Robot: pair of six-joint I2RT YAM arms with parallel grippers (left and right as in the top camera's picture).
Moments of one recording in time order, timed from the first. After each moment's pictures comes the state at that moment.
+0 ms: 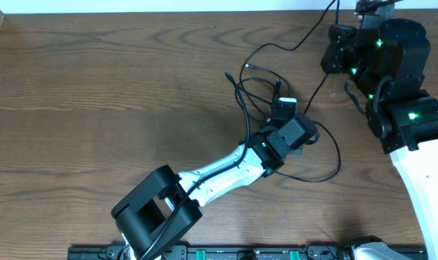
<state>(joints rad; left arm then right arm) -0.96 1.87 1.21 -0.22 -0.28 -0.74 0.21 1.33 1.41 -0.45 -0.03 0.27</state>
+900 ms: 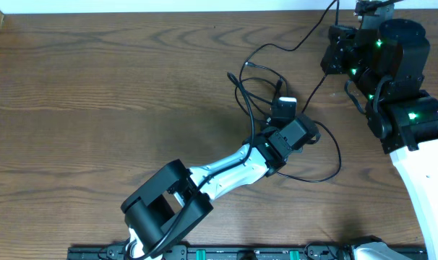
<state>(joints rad) -0.96 1.93 1.21 -0.15 -0.33 -0.74 0.21 1.33 1.41 -0.46 -0.03 0.27</state>
